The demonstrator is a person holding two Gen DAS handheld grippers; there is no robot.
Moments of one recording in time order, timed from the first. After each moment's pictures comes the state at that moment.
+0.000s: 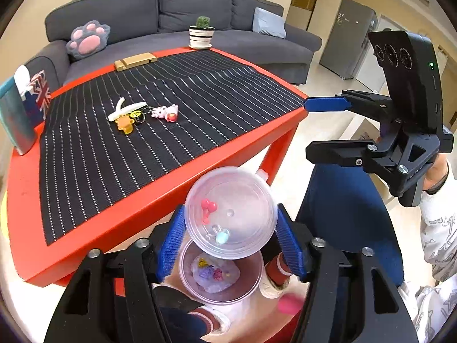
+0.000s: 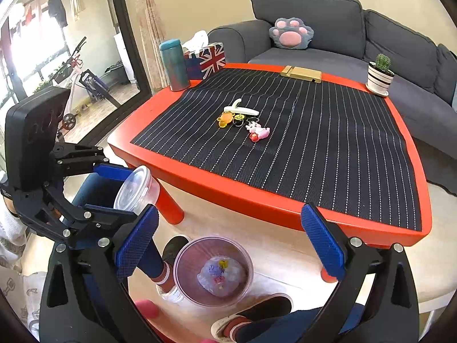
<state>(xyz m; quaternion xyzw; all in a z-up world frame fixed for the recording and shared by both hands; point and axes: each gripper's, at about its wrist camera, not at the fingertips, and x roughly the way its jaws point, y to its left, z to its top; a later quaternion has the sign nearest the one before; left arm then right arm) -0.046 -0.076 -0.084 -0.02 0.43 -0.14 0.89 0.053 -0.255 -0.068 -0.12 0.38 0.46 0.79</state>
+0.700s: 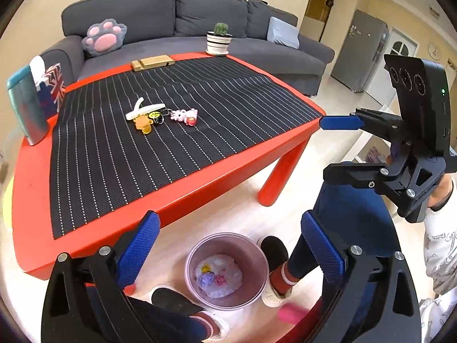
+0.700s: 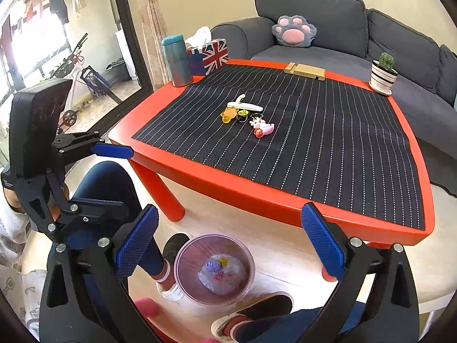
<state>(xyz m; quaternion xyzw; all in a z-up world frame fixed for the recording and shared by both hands) -0.047 -0.060 -0.083 -0.04 0.42 -0.11 0.90 0.050 -0.249 -0.073 -0.13 0.38 0.46 0.79</state>
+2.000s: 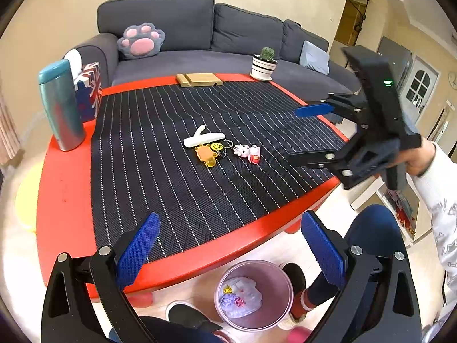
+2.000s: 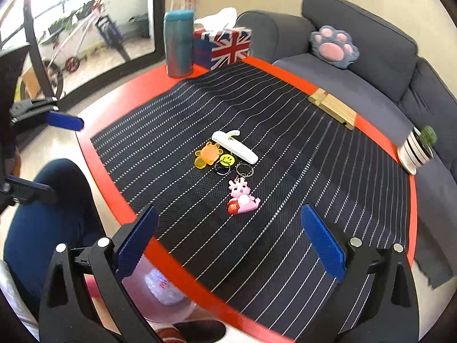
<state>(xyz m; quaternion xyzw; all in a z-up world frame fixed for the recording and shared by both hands) -0.020 0.016 -0.066 -0.08 0.39 -0.05 0.92 0.154 -0.129 -0.075 -0.29 0.35 0.50 0.74</state>
